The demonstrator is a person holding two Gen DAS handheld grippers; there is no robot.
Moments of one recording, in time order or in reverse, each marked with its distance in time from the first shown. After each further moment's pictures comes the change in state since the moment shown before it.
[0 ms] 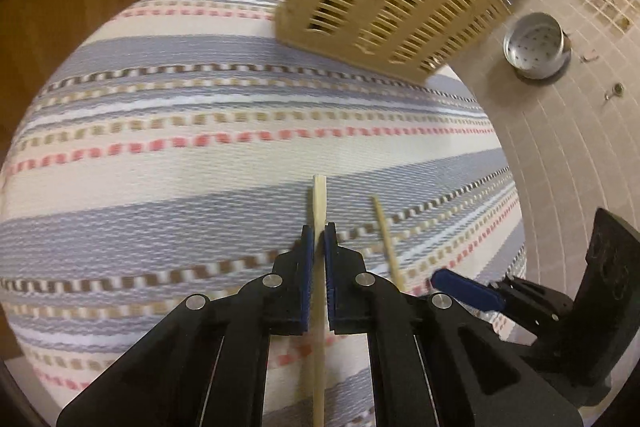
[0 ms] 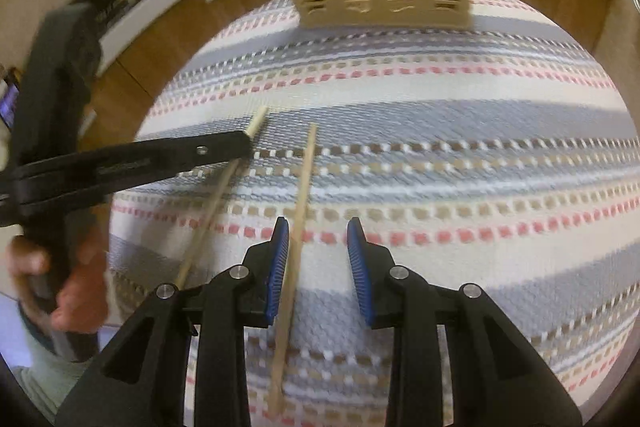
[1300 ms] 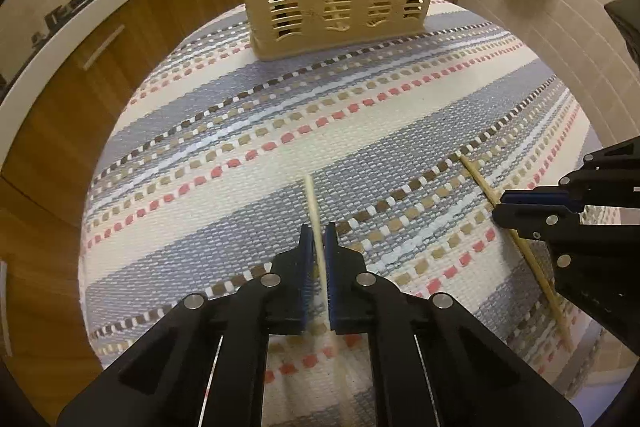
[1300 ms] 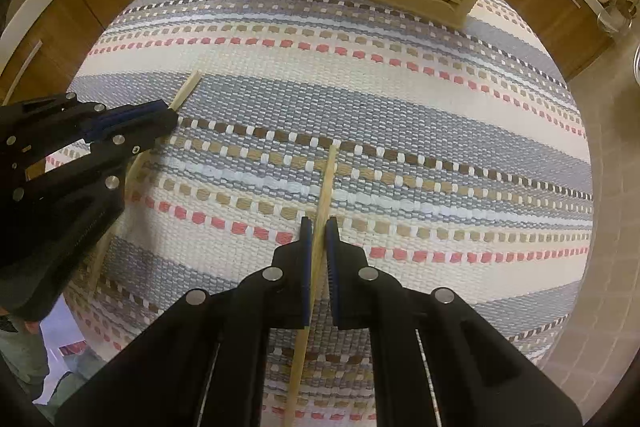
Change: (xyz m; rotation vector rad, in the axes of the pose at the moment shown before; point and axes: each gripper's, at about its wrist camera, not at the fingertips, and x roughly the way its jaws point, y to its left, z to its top) left arm 0.010 -0.054 -0.018 0.378 -0.015 0.344; right arm 0.015 -0.001 0.021 -0.150 0.222 -0.229
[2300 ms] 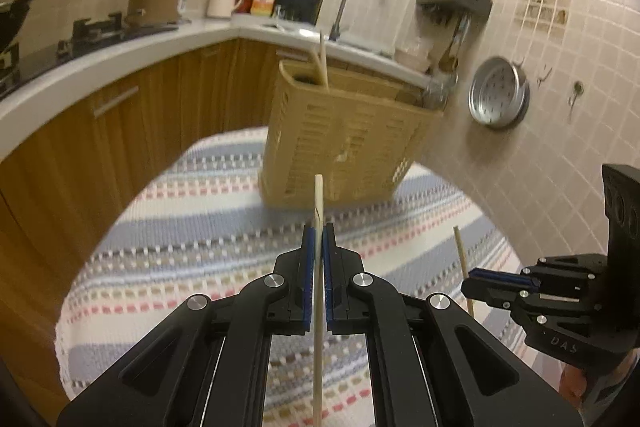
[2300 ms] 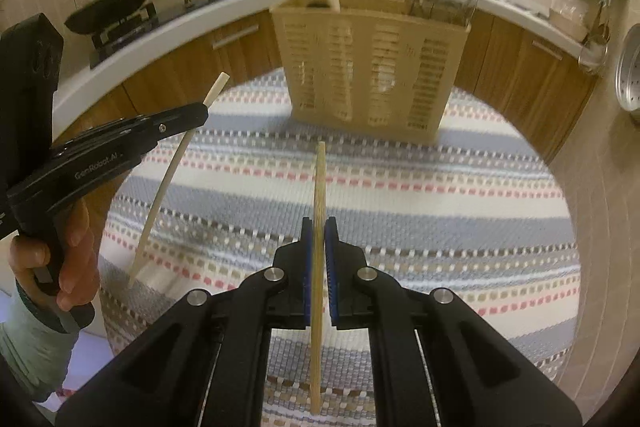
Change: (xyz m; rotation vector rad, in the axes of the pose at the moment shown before) left arm -0.074 0.045 0.025 -0.206 -0.450 -0.208; right arm -0.090 -0.019 -0.016 0.036 -0.436 0.093
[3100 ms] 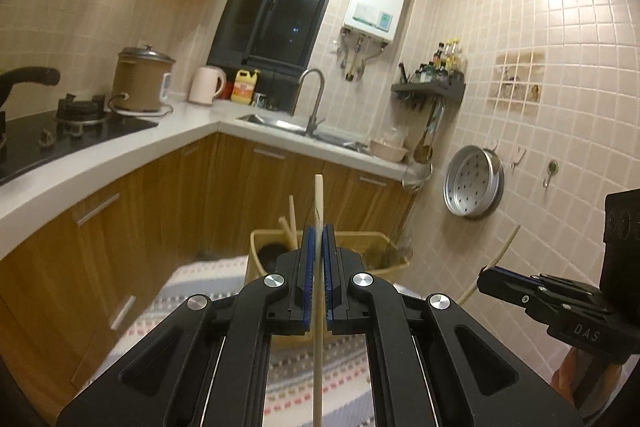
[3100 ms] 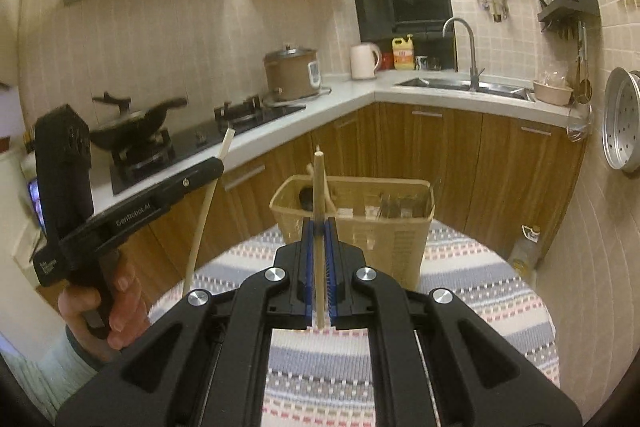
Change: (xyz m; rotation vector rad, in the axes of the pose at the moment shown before) left arm -0.028 -0.015 0.090 0.018 -0.308 -0.090; right arm -0.070 -0.025 0.077 0.066 -0.413 0.058
